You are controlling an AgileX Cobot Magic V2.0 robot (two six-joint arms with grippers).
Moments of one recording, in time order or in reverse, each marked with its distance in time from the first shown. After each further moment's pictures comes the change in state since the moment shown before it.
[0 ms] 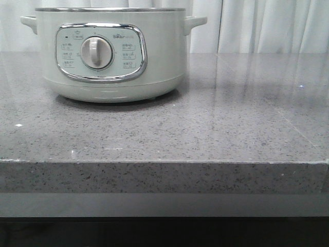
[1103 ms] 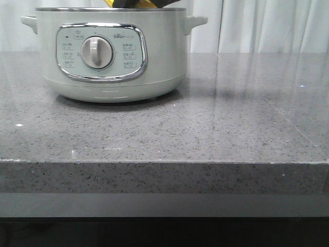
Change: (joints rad) left arm 0.000 0.000 0.000 0.000 0.000 0.000; right arm 0.133 0.339 0.009 0.007 -0.147 -0.152
